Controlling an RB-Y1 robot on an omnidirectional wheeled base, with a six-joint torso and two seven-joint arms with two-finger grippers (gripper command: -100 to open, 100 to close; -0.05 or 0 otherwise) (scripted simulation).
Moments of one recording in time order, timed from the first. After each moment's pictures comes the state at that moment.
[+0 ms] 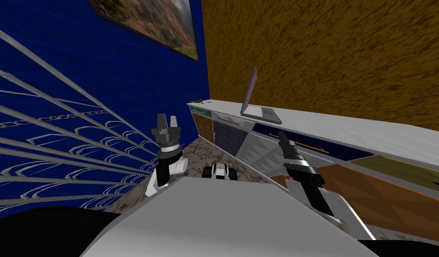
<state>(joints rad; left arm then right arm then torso) 0.46 0.00 0.06 -2.40 -0.08 -0.61 0.06 0.64 -0.26 -0.37 -2.32 0.31 -0.24 0.05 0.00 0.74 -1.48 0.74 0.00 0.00</state>
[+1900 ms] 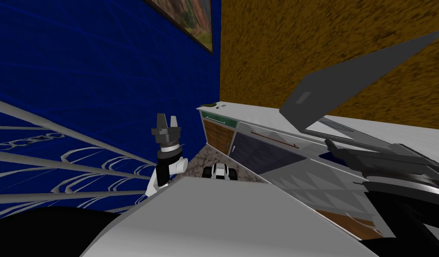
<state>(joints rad) 0.46 0.00 0.06 -2.40 -0.08 -0.61 0.06 0.85 -0.48 -0.83 -2.30 0.68 0.05 0.40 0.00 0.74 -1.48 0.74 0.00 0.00</state>
